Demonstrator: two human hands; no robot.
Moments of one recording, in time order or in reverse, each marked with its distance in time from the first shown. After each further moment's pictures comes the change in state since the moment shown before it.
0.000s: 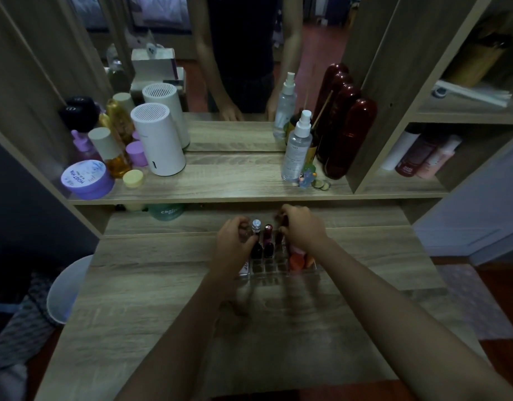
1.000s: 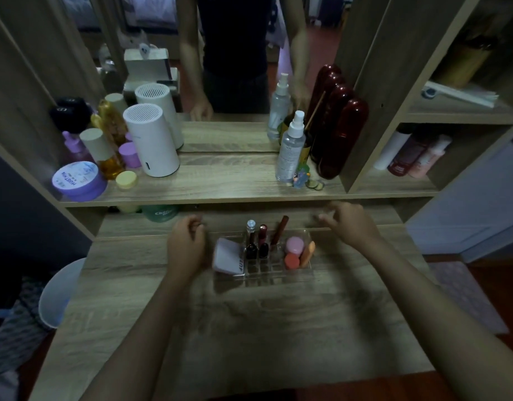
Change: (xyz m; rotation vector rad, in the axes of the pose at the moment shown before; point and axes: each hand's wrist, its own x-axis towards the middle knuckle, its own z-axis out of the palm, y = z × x) left_hand 0.005 -0.031 -0.056 0.098 0.157 -0.115; right_hand -0.021 0.080 -0.041 0.085 0.102 0.179
